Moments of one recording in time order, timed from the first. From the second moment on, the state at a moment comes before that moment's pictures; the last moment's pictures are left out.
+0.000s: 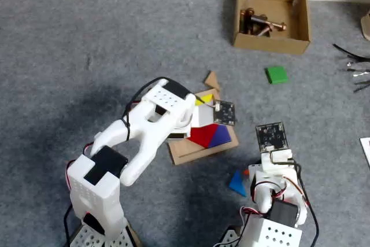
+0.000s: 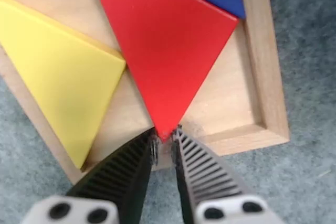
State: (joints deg) left arm 27.6 16.8 13.4 66.9 -53.8; right arm 11.7 -104.2 96.0 65.5 28.6
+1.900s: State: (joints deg) left arm 30.2 -1.8 34.3 42.1 -38.7; right arm 11.7 -104.2 96.0 65.5 28.6
